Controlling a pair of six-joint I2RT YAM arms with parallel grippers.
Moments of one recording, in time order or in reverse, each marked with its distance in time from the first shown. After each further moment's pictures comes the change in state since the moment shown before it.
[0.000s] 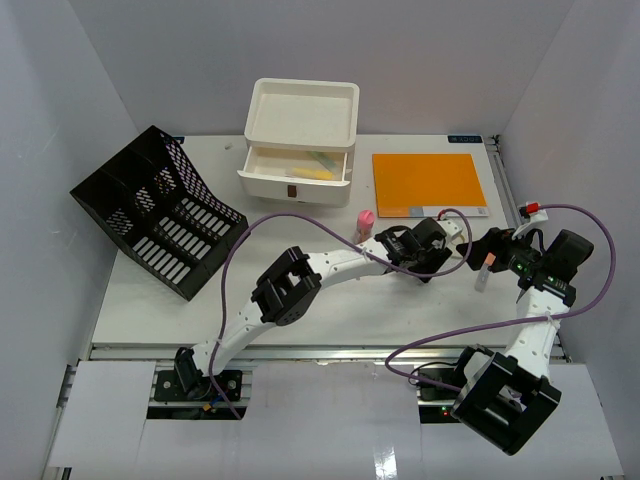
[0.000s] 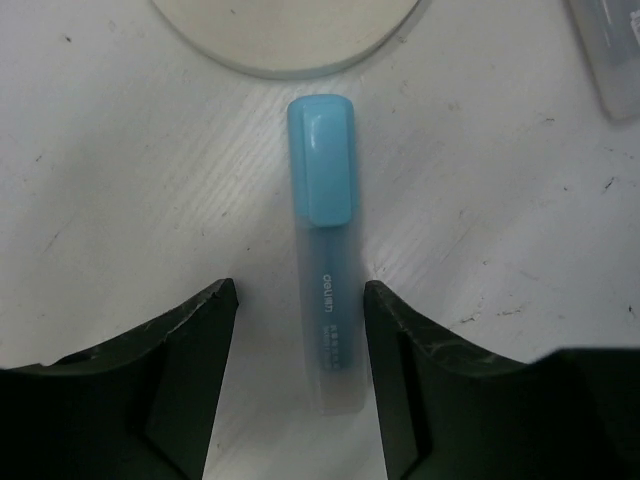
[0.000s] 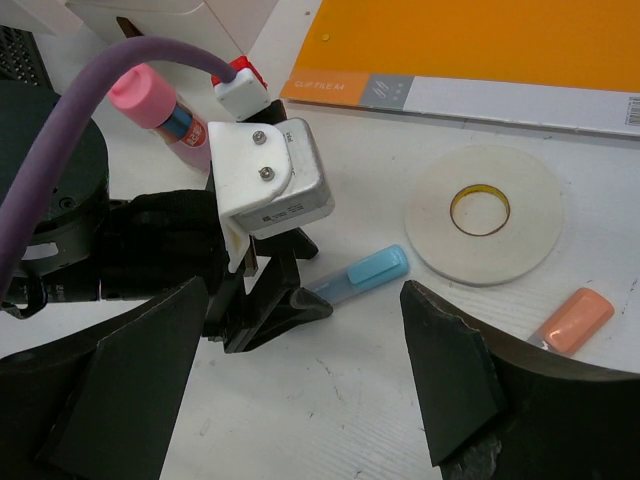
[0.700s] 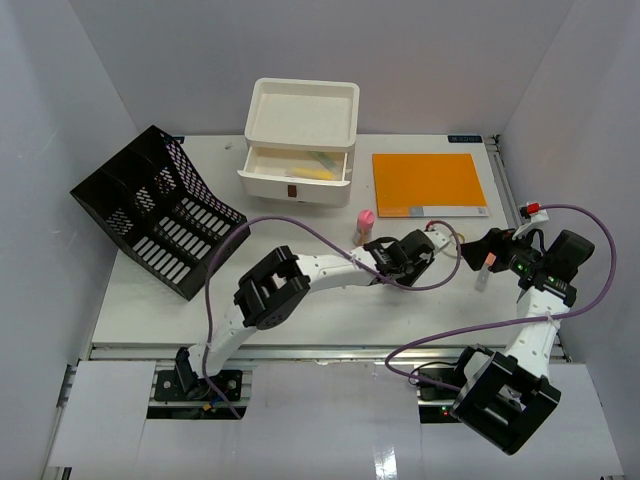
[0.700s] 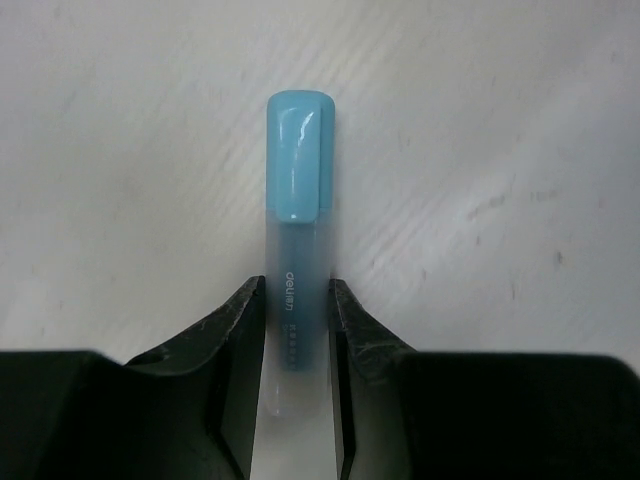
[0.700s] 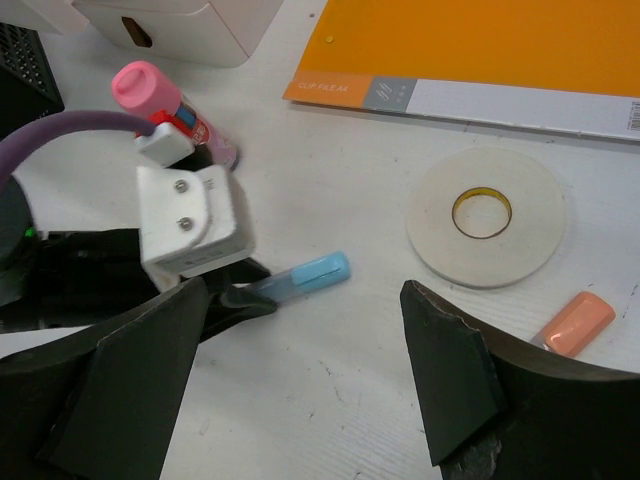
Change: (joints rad) left arm -0.027 -0.145 -0.268 0.115 -0.095 0.022; right arm -0.006 0.000 0.000 0.001 -0.013 -0.008
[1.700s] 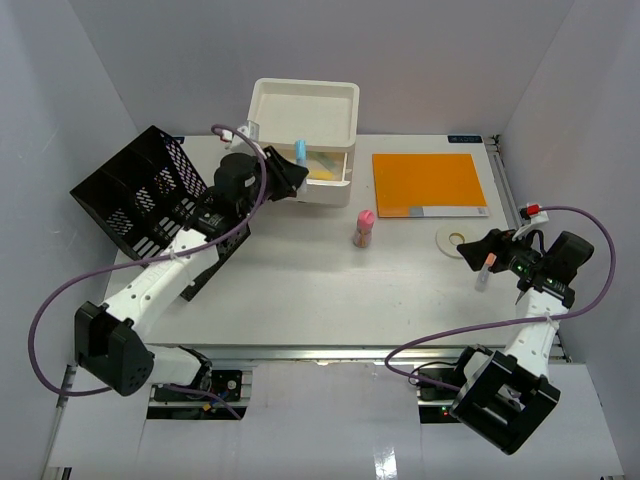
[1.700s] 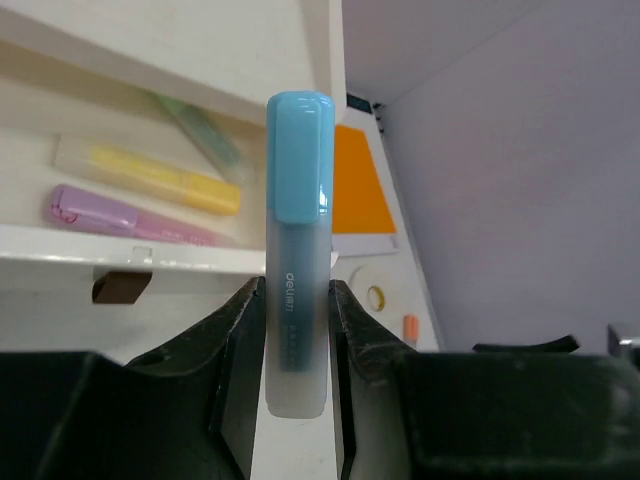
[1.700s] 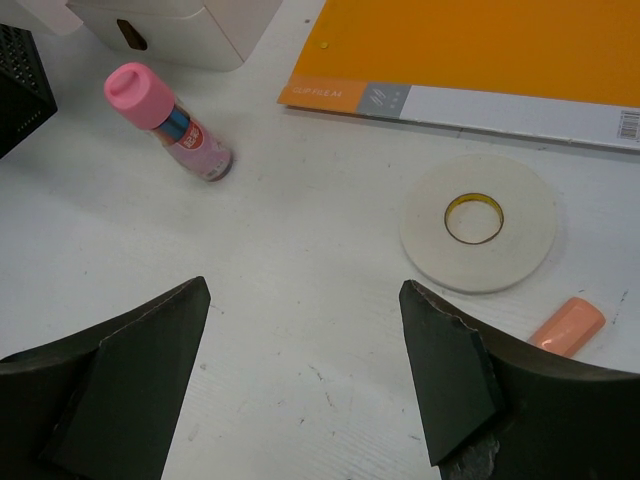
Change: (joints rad) left arm 0.613 -1.018 -0.664 0.241 0.136 -0.634; right arm -0.005 0.000 -0.023 0.051 -0.009 0.003
